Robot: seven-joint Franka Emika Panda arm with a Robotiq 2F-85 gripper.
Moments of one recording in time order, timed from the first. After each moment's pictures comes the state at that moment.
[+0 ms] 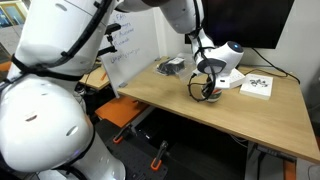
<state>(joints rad) -0.21 0.72 -0.12 -1.86 0.82 2.53 0.87</state>
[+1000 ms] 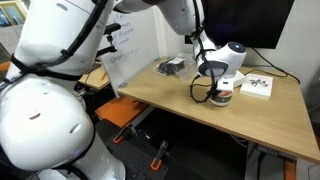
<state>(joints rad) -0.17 0.72 -0.19 -1.89 0.84 2.63 0.98</state>
